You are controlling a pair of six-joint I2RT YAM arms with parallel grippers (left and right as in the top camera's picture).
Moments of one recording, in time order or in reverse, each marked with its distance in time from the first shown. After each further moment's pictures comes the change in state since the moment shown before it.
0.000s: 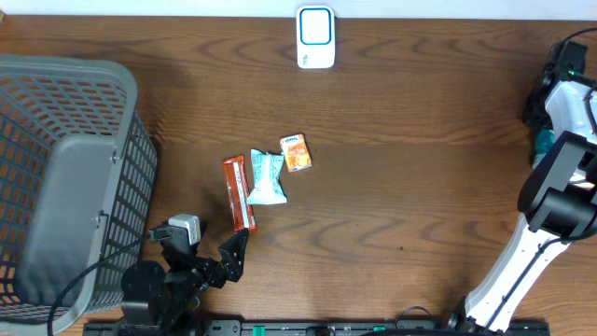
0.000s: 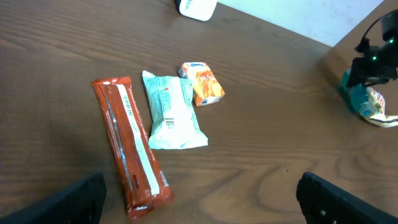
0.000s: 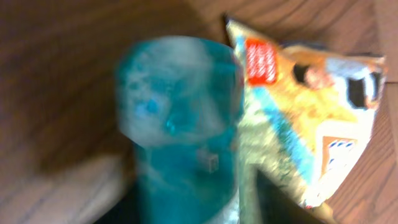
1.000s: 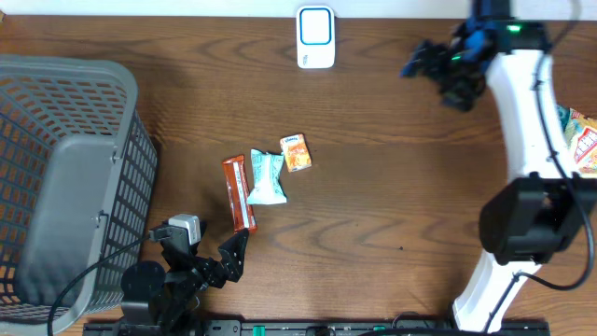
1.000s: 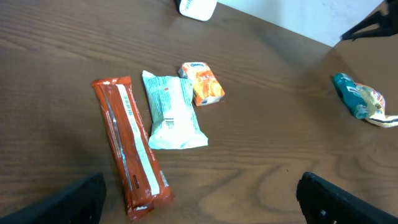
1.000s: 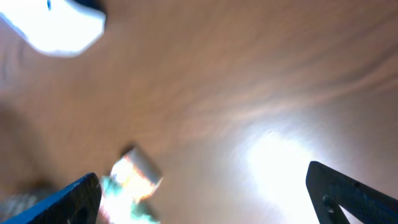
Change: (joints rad) left arm 0.000 0.000 0.000 0.000 0.000 0.000; right arm 0.420 -0.278 0.150 -0.491 -0.780 0.614
